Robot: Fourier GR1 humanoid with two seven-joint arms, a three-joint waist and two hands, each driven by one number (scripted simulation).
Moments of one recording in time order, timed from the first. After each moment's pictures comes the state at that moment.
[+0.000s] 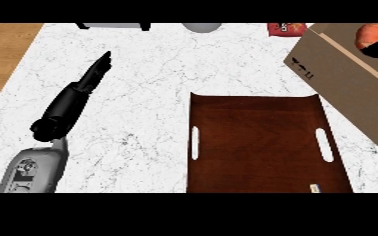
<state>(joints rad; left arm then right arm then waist) -0.24 0.23 0.01 -1.54 -0.15 -0.24 -0.07 -0.95 -0.67 -0.29 -0.57 0.96 0.13 0.01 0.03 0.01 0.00</state>
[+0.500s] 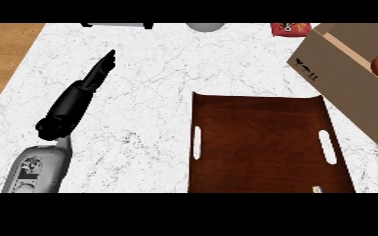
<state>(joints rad) -0.26 0.22 0.01 -1.54 -0.15 -0.24 -0.07 -0.97 -0.78 -0.26 -0.30 1.00 0.28 -0.18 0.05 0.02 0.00</state>
